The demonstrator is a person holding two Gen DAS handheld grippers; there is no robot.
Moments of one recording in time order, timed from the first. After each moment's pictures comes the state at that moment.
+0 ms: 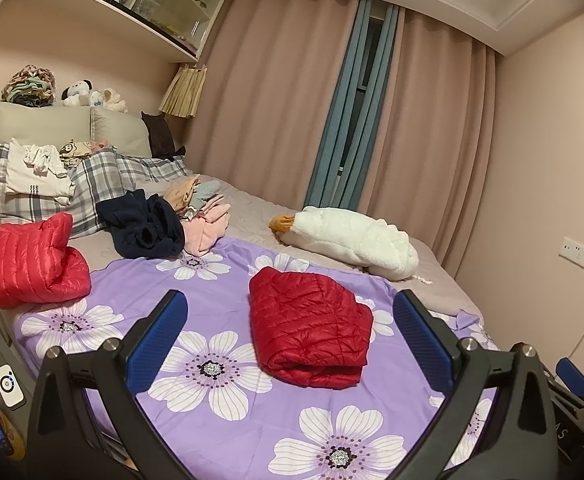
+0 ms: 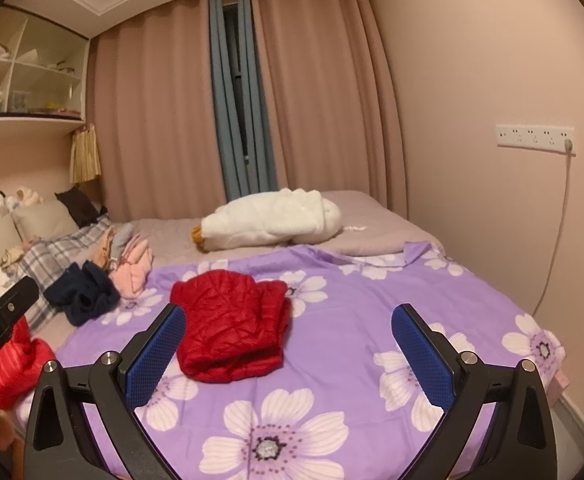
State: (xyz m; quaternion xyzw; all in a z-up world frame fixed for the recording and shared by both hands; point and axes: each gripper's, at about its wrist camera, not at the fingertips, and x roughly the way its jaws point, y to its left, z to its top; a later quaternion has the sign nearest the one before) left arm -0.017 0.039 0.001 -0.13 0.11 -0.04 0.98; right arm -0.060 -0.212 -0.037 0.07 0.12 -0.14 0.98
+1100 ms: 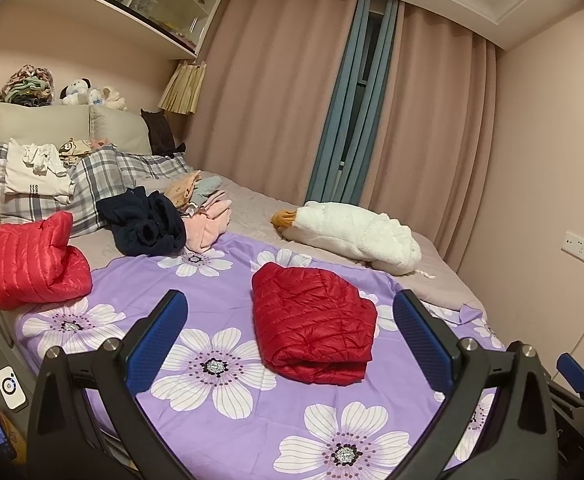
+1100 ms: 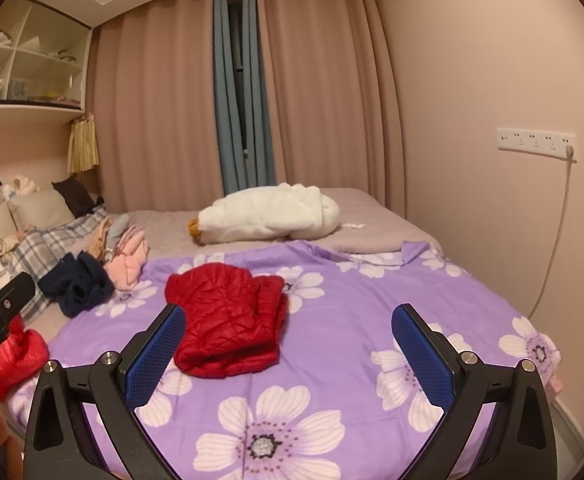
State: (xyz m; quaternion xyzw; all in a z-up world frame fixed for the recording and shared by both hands) left arm -0.015 0.045 -0.003 -0.12 0.12 -0.04 0.98; right arm -0.053 -0.207 -0.039 0.06 0.13 -0.15 0.98
